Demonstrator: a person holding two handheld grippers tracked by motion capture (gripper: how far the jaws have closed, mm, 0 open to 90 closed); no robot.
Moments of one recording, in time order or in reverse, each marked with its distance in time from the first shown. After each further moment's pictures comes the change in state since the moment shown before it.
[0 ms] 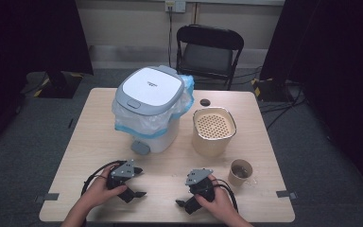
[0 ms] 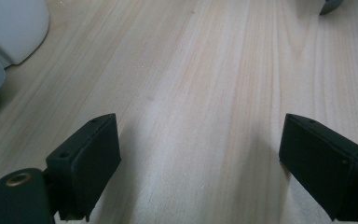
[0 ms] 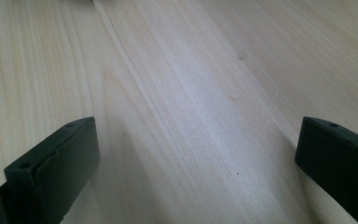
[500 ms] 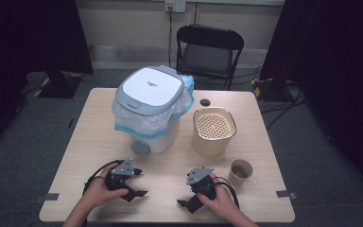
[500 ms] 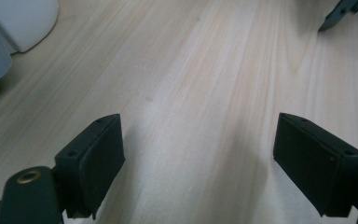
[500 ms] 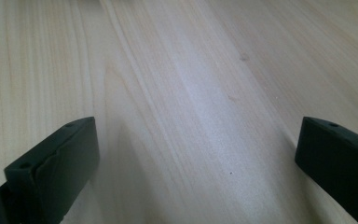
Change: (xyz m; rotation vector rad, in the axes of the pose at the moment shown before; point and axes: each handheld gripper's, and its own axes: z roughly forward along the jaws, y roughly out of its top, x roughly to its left) left arm -0.004 0.007 -0.008 -0.003 0.015 -0.103; right arm -0.008 -0.001 -0.001 0.002 0.046 -0.043
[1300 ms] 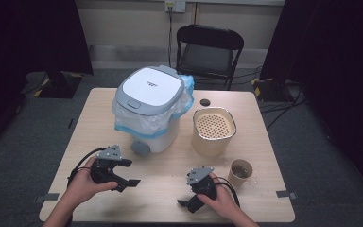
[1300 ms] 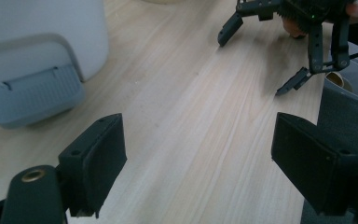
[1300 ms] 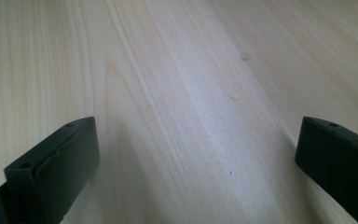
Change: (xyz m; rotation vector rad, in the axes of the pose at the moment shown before) left arm -0.006 0.047 -0.068 -0.017 0.051 -0.140; right arm -0.001 0.000 0.000 -0.002 0.004 -0.006
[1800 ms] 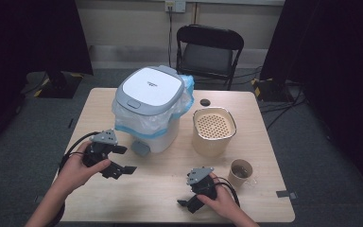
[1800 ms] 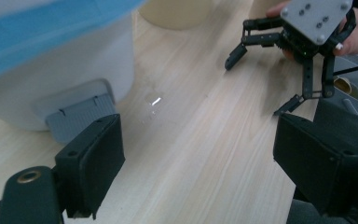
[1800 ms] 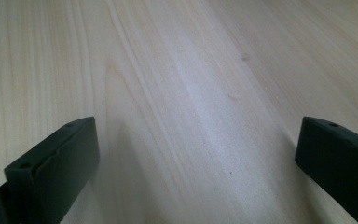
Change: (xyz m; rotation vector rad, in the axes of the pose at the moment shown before) left arm 0.003 0.042 -0.036 0.012 0.036 -0.010; right arm 0.000 0.000 0.000 -0.001 -0.002 0.002
